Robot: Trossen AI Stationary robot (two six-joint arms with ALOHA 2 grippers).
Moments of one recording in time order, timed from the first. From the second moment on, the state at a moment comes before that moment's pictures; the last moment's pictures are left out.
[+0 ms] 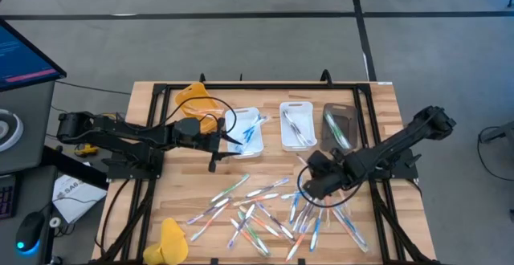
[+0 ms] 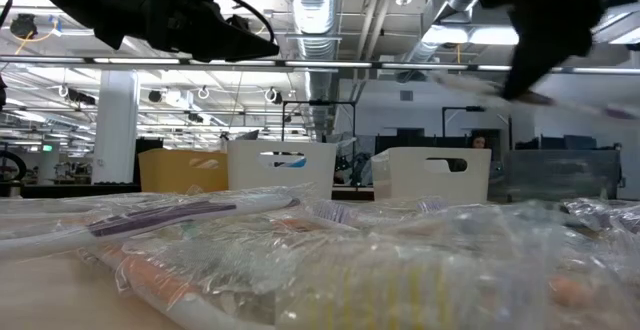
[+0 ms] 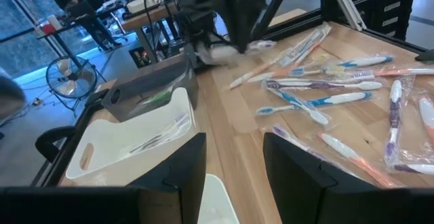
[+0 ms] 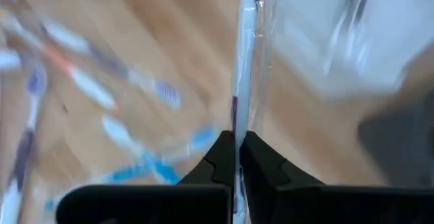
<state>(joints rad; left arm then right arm) 0.08 1.19 0.47 0.48 0.15 0.39 0.48 1.42 1.03 -0.94 0.50 1.08</state>
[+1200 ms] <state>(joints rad) 0.08 1.18 0.47 0.49 0.15 0.39 -0.29 1.65 1.21 -0.83 0.23 0.58</state>
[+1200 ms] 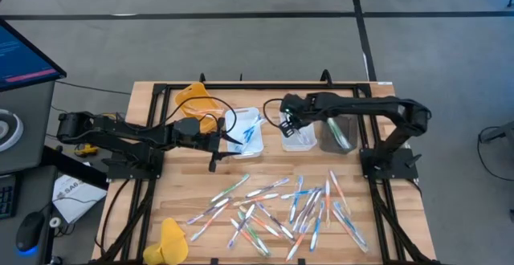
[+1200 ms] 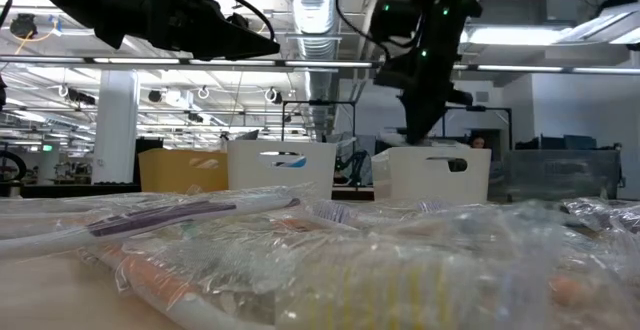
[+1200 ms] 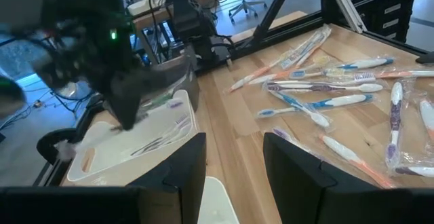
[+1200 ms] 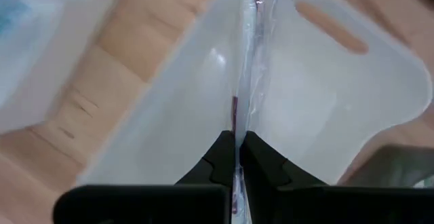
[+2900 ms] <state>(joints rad) 0.06 1.16 0.47 0.26 0.15 0.44 0.26 1.69 1.50 -1.33 0.46 0.65</state>
